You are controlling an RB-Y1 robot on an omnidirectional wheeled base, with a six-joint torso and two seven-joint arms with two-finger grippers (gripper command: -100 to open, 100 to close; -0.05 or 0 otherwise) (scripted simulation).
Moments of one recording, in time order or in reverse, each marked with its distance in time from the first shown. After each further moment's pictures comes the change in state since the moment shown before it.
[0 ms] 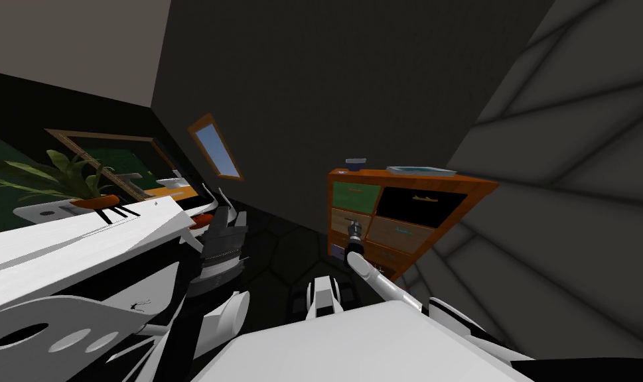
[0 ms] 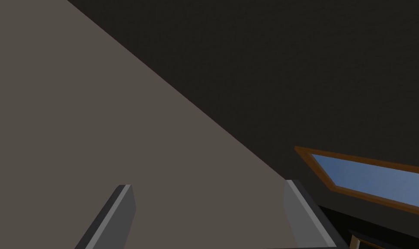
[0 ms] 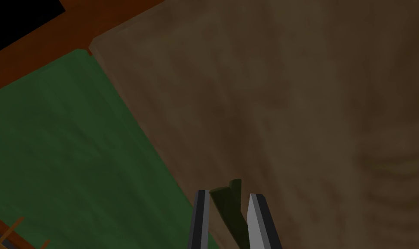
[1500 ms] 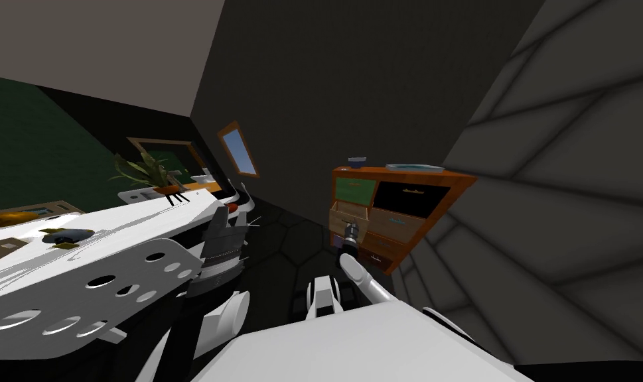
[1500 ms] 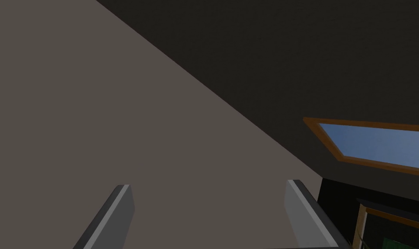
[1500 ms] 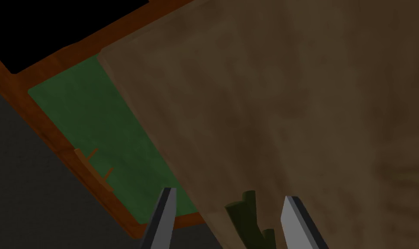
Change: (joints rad) left arm 0.000 0.000 0.000 0.000 0.000 0.000 0.000; right arm 0.039 0.124 -0.016 -0.077 0.010 0.088 0.159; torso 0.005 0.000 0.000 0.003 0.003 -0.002
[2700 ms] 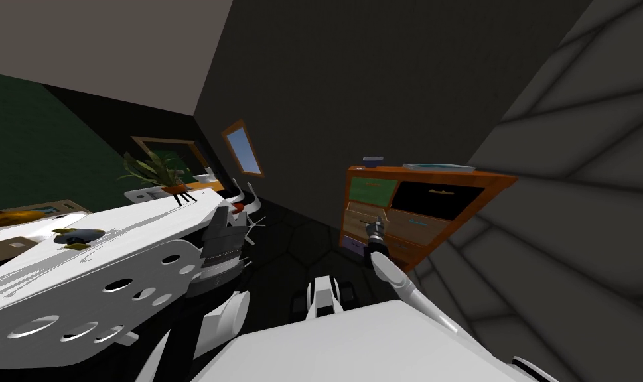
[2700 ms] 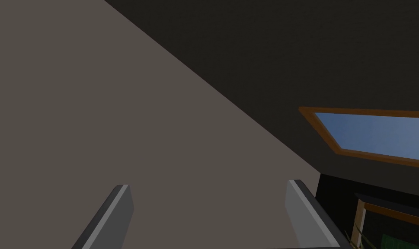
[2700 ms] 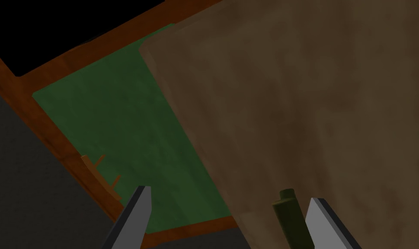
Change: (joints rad) left arm 0.000 0.000 0.000 0.000 0.000 0.000 0.000; right arm 0.228 -0.255 -0.268 -0.281 -0.119 -0.263 -0.026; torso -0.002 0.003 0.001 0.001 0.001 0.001
